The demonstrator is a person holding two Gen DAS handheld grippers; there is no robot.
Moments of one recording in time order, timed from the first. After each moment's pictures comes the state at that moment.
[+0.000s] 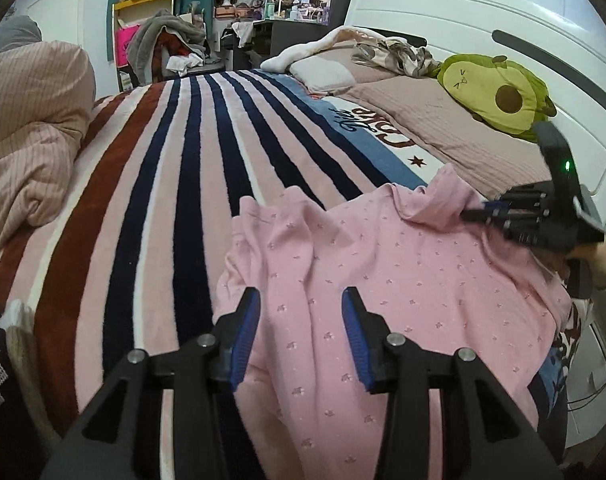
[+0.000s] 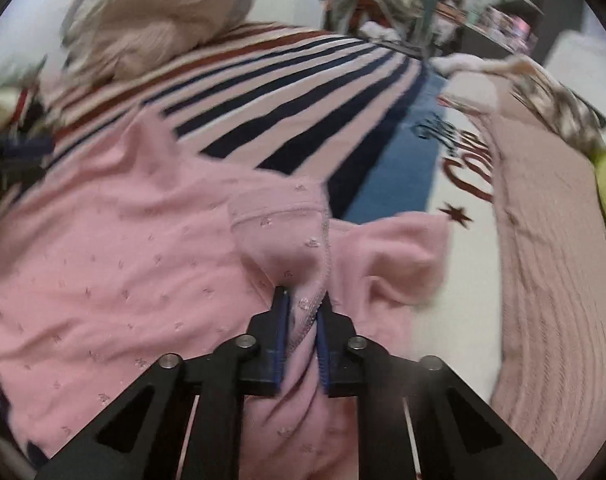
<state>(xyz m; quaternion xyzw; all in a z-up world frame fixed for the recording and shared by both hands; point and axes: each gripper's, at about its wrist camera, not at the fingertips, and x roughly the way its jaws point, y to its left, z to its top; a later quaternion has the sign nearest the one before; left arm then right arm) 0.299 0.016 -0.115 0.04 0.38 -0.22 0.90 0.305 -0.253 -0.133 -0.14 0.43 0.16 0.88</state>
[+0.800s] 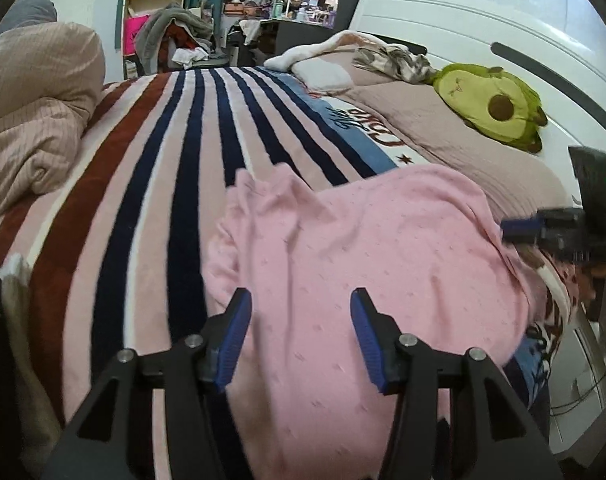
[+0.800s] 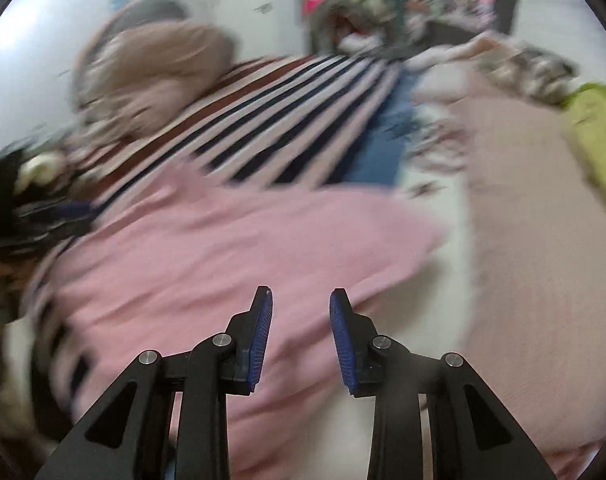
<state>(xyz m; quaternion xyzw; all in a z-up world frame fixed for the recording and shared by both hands) 0.259 0.025 -0.120 0.01 0.39 -0.23 0.89 0.230 -0.281 -0.096 -0.04 0.43 0.21 0.88</state>
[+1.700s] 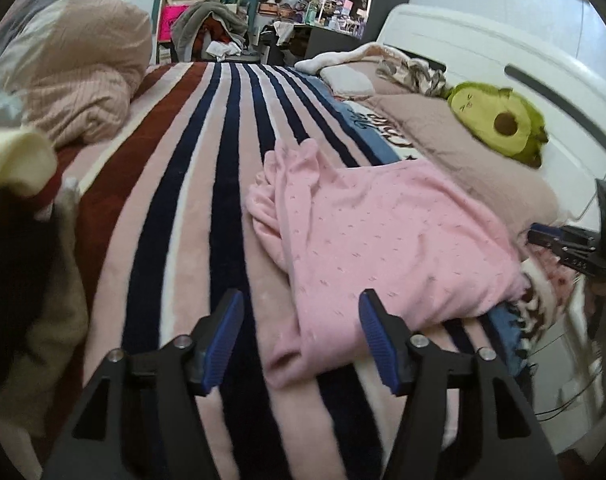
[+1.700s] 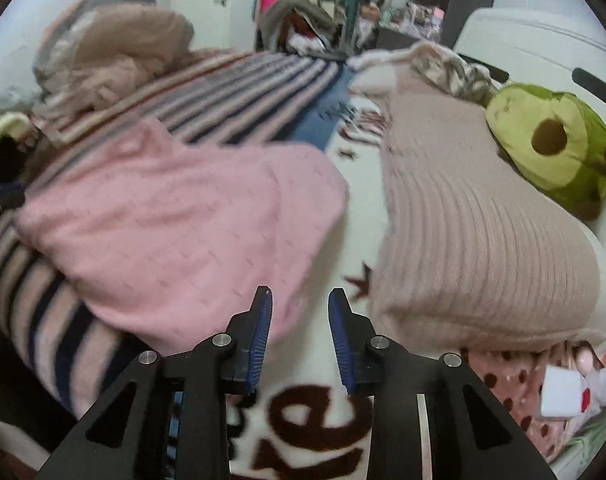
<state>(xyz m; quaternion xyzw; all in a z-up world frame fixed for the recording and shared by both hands) 0.181 0.071 -0.114 -0.05 0.39 -0.19 0.90 0.149 -0.298 -0.083 -0.10 0.40 0.07 0.91</state>
